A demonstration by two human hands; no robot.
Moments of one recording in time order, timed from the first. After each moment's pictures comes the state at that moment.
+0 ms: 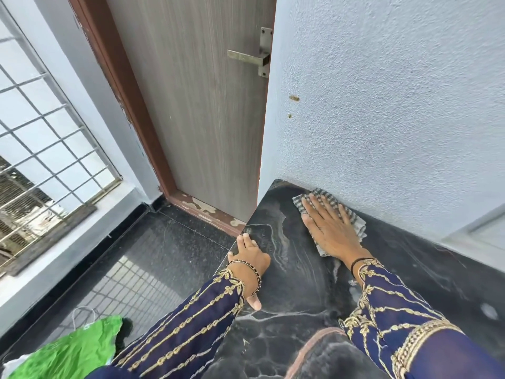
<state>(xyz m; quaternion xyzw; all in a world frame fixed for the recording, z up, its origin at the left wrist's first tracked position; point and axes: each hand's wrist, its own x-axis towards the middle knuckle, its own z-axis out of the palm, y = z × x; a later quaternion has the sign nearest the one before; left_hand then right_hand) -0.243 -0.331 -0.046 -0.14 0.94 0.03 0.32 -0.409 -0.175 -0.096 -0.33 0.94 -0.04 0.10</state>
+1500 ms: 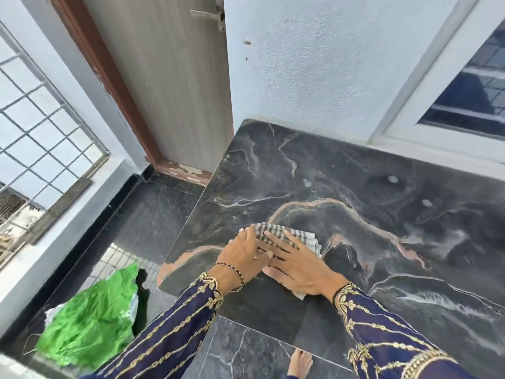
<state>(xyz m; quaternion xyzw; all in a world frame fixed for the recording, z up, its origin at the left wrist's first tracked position) -0.012 -0.217 -0.027 -0.11 0.94 0.28 0.16 -0.090 -0.038 -0.092 -0.56 0.82 -0.01 0.11</state>
